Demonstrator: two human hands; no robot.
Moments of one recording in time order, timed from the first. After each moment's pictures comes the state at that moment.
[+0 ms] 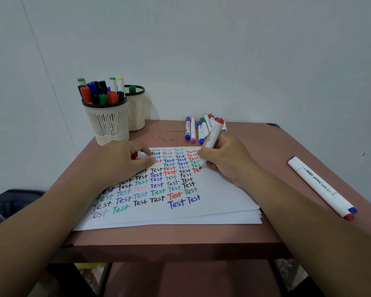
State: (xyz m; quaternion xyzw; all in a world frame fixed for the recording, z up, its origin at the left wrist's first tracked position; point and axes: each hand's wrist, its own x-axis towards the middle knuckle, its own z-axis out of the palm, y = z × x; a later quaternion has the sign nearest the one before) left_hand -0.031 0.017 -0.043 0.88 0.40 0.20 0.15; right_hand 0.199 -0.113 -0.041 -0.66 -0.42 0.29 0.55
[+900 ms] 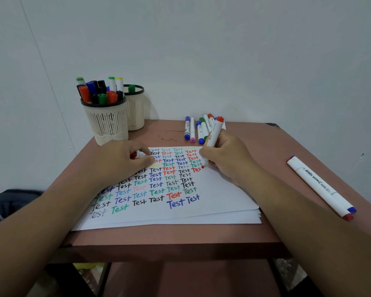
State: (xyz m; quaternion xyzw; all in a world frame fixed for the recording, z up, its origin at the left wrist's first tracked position) left_hand -0.032 0.019 -0.045 0.88 0.39 0.20 0.15; right_hand 0.204 -0.110 -0.044 -0.69 -0.43 0.24 0.53
